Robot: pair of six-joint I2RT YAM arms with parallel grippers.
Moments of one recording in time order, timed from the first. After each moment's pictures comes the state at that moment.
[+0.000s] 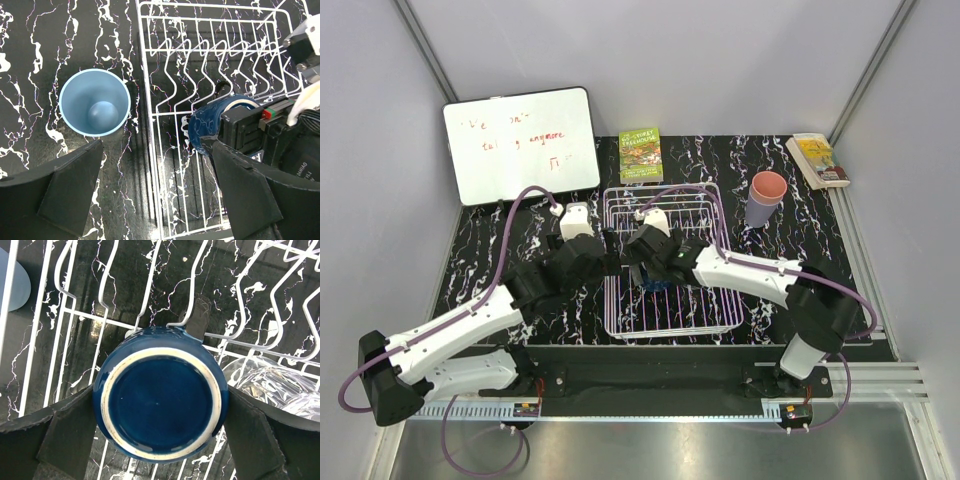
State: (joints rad) left arm -0.93 1.01 0.89 -0.58 -0.61 -0.72; right arm 0.98 1.67 1.15 -0.43 0.40 0.52
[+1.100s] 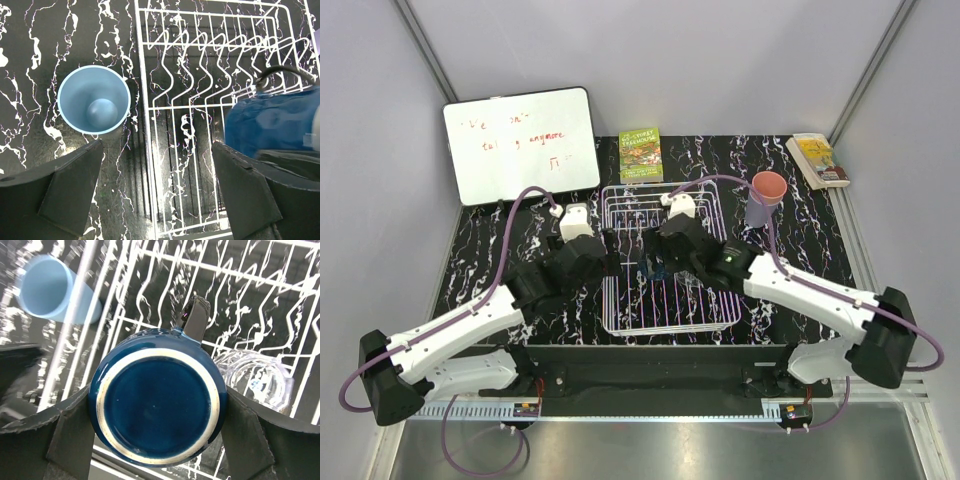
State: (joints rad) left arm -0.93 1.01 0.88 -0.58 -0.61 -0.74; right arm 0.96 1.37 1.11 -0.46 0.35 0.51
